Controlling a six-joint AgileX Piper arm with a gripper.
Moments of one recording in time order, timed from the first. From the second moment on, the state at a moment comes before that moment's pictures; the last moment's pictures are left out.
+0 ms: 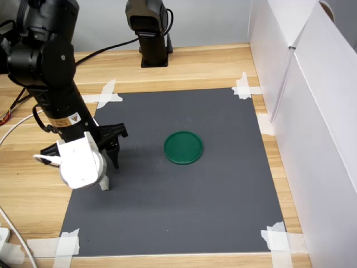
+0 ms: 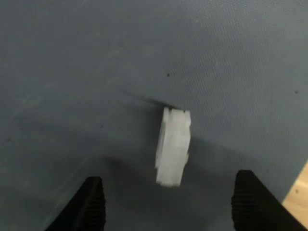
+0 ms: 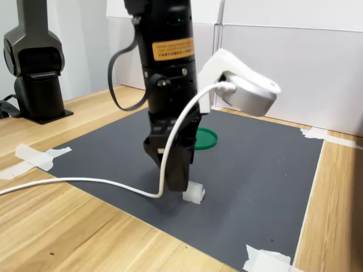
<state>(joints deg) -11.4 112.9 -83.5 7.6 52.7 -37.9</state>
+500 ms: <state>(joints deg) -11.4 116.8 -87.7 10.2 51.9 -38.8</state>
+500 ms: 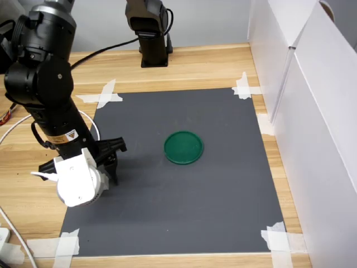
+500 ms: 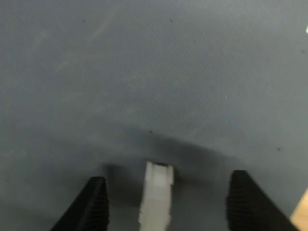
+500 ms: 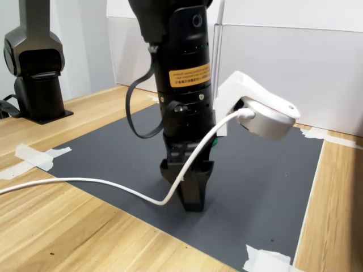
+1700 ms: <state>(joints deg) -5.1 102.6 -89.7 12.7 65.0 -46.6</state>
